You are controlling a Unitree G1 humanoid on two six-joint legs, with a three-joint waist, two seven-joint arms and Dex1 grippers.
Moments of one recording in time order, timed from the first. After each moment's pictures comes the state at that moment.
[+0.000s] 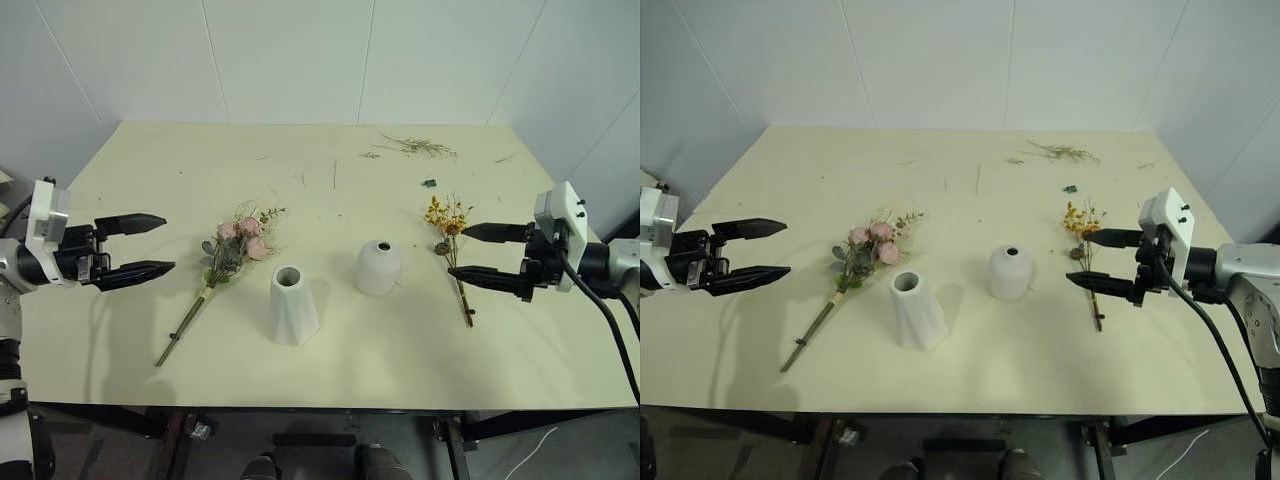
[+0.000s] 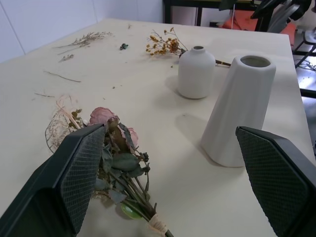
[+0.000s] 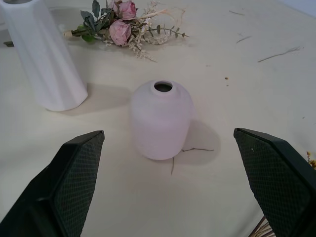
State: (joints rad) left arm -0.62 0.96 0.32 0.49 -0.53 0.20 -1.50; right arm -0.50 -0.98 -0.21 -0.06 0.58 0.57 1.16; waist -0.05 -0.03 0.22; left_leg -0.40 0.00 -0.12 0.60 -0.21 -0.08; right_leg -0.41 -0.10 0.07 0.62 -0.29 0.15
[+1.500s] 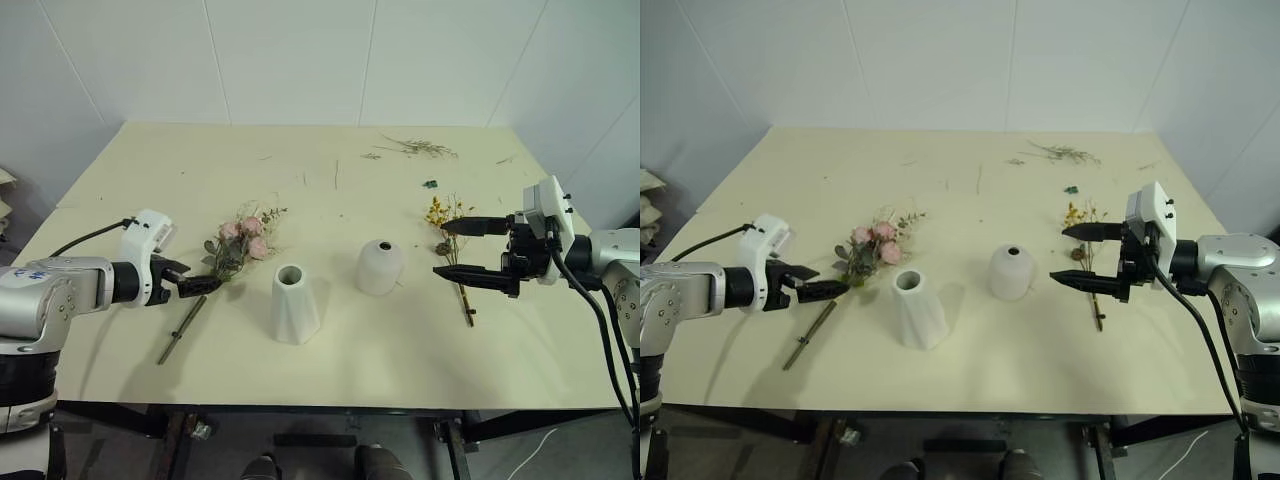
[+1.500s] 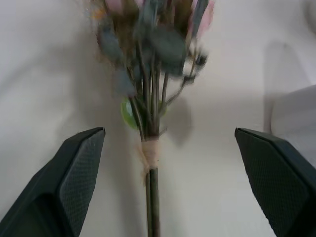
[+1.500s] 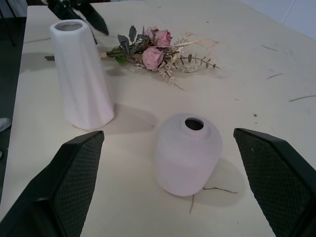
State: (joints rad) left arm -0.58 0.91 0.16 -0.14 -0.54 1.41 -0.60; right arm -0.59 -0.92 -0.15 -0.01 0.58 0.48 1.26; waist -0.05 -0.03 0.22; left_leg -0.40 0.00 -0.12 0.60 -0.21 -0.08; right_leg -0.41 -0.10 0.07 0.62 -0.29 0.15
